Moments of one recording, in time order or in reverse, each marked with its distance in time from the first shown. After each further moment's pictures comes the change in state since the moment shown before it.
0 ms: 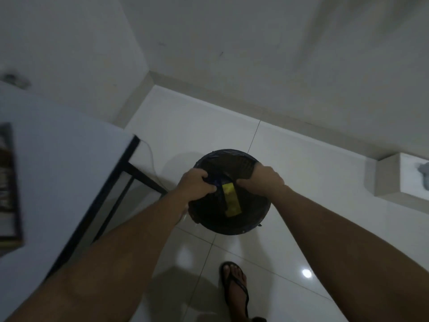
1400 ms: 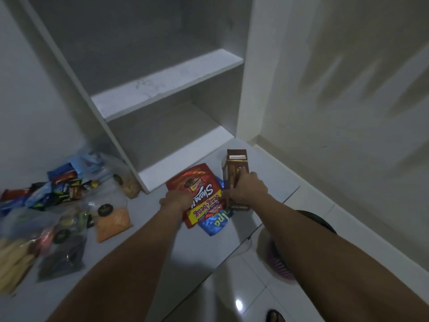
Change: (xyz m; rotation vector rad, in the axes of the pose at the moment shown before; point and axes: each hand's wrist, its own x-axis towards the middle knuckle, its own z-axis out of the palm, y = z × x) left_hand -0.301 -0.246 -0.245 -0.630 0.651 -0.654; right_hand -0.314 -0.372 0.026 -0.196 0.125 -0.530
